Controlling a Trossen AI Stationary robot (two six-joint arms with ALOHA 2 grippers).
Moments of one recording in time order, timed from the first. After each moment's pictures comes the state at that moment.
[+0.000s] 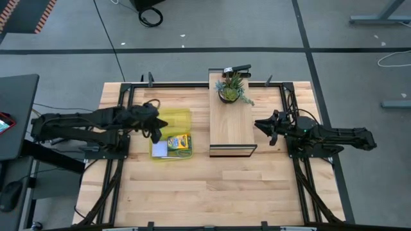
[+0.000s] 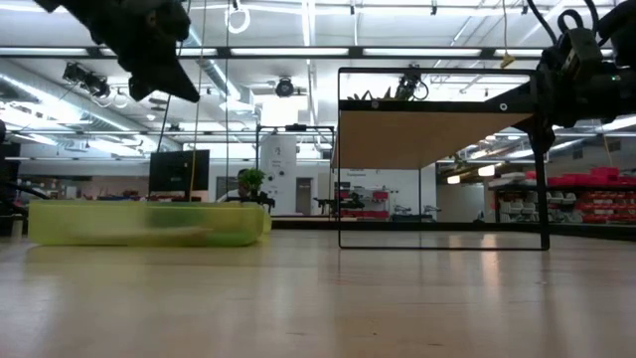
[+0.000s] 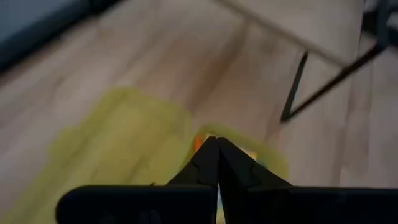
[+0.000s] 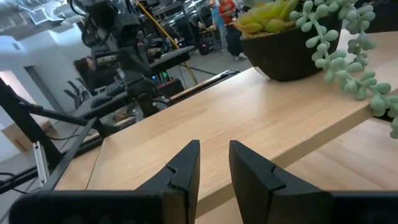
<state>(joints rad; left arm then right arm) 0.10 0.84 0.71 -0.55 -0.17 -0.40 -0.10 0.07 0.01 0.03 0.19 0.38</state>
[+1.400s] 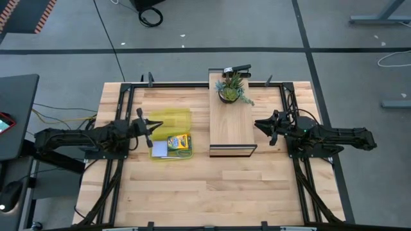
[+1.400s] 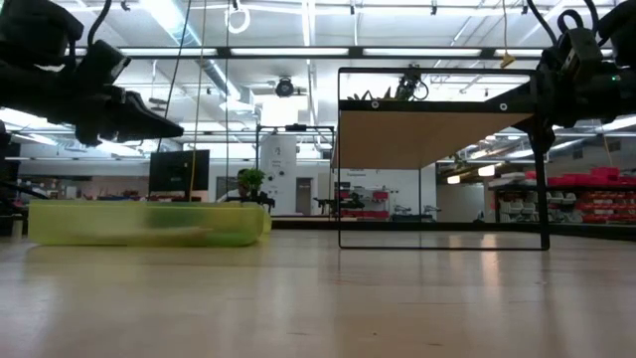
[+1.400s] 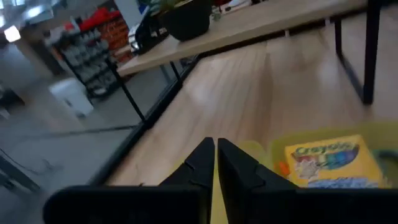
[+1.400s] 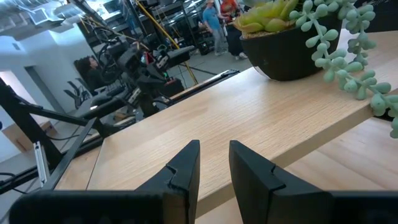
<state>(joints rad) 0.10 0.29 0.01 0.13 -0.33 0.30 -0.10 0.07 0.01 0.03 0.19 0.38</state>
